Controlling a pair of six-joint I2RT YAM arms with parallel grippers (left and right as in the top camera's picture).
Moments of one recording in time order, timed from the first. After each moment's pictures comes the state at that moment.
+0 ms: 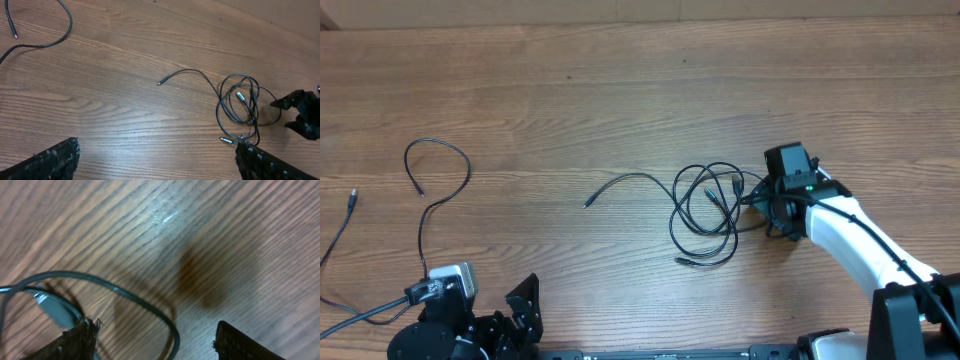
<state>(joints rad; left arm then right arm) -0.21 0.36 1.05 -1.34 -0.02 -0.46 0.19 1.50 0.77 -0.57 0.15 0.92</state>
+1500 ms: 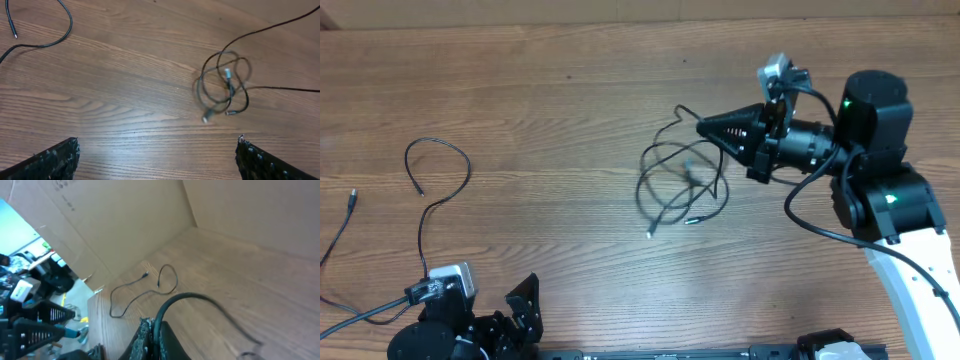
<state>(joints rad) -0.21 0.36 1.05 -1.34 -0.02 -0.46 0.19 1.19 1.26 -0.38 -0.99 0.14</state>
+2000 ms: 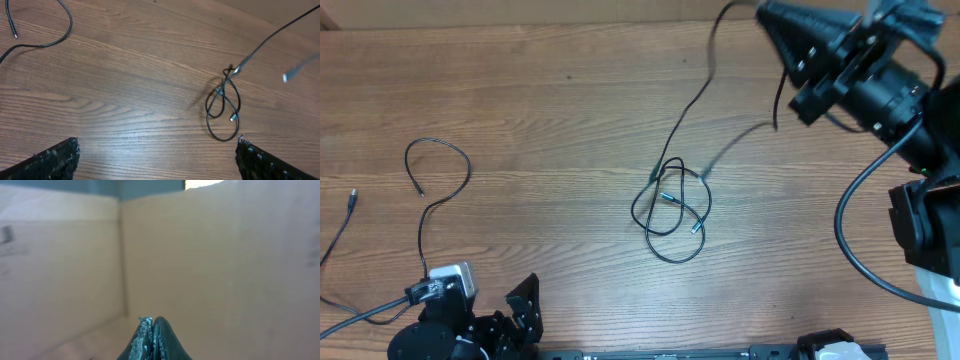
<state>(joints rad) -0.21 0.36 1.05 -1.34 -0.02 -0.46 0.19 1.20 1.62 -0.22 -0.59 0.17</state>
